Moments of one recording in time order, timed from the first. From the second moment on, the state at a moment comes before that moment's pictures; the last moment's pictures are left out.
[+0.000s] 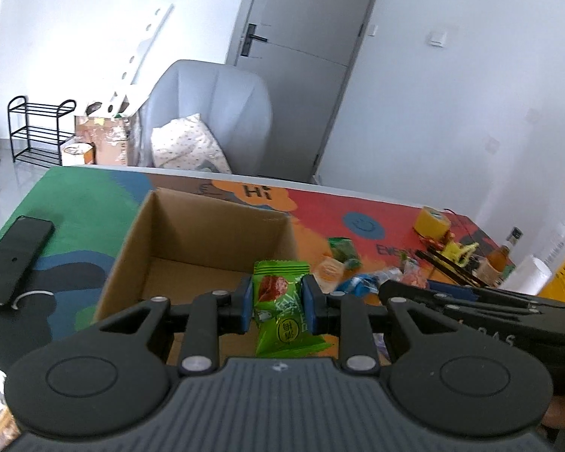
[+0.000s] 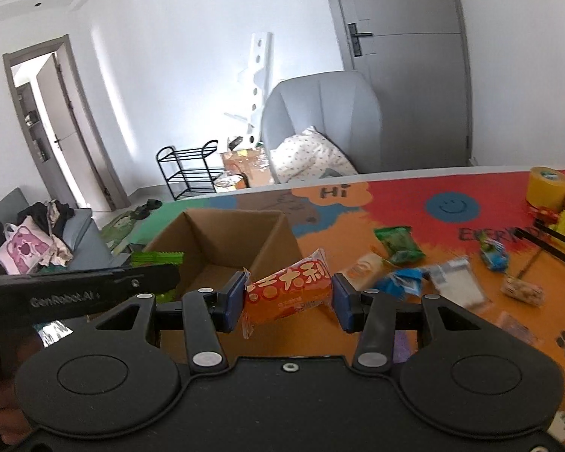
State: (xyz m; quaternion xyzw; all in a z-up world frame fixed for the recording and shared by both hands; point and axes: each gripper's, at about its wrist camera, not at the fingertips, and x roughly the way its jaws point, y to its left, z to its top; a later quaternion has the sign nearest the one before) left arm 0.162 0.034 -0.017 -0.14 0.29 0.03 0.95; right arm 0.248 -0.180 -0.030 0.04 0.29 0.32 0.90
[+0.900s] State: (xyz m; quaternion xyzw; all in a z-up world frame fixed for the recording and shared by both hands) left arm 0.231 0.117 -0.035 -0.17 0.32 0.09 0.93; right arm 0.310 -0.086 -0.030 0.04 0.31 0.40 0.86
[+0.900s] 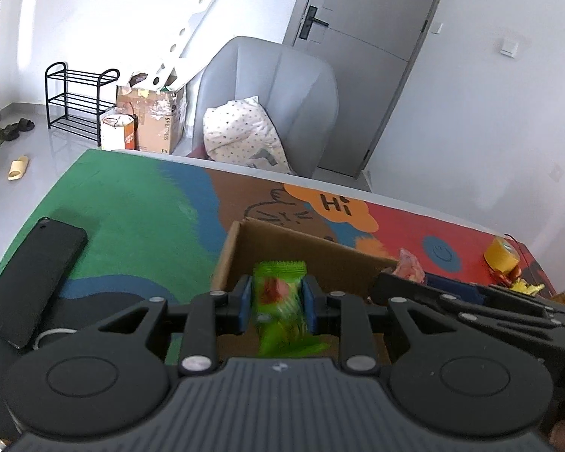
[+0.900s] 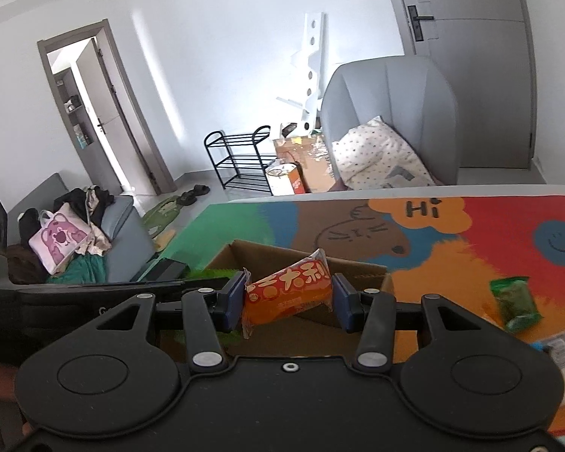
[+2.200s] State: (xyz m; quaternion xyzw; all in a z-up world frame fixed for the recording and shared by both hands) left arm 0.164 0.063 -0.008 -0.19 0.30 0.11 0.93; right arm 0.259 -0.191 -0.026 0.07 0.28 0.29 0.91
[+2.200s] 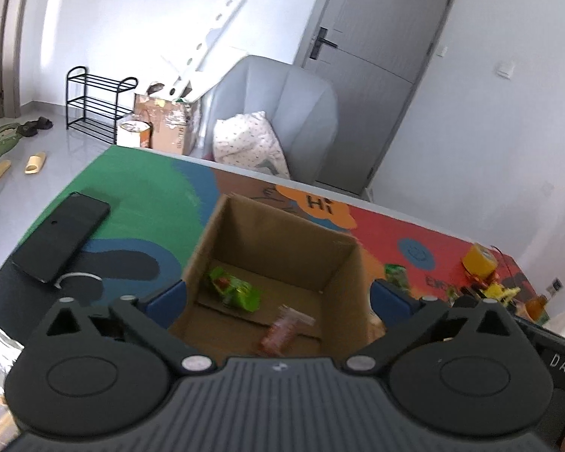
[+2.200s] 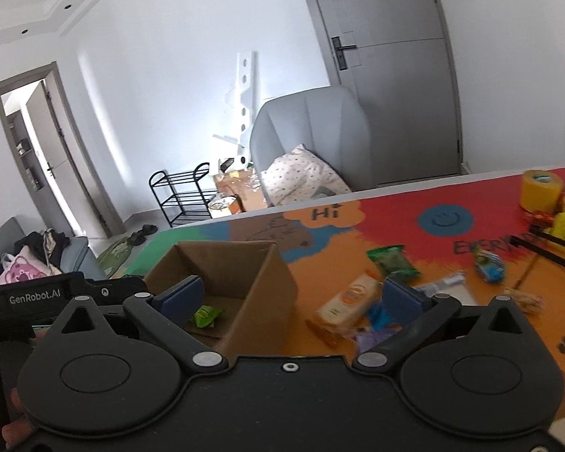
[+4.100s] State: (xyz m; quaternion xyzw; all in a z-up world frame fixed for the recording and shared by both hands) left arm 0.220 -0.094 -0.072 -0.14 0.37 -0.02 0.92; right arm 0.282 -0.341 -0.099 0.12 0.35 0.20 0.91
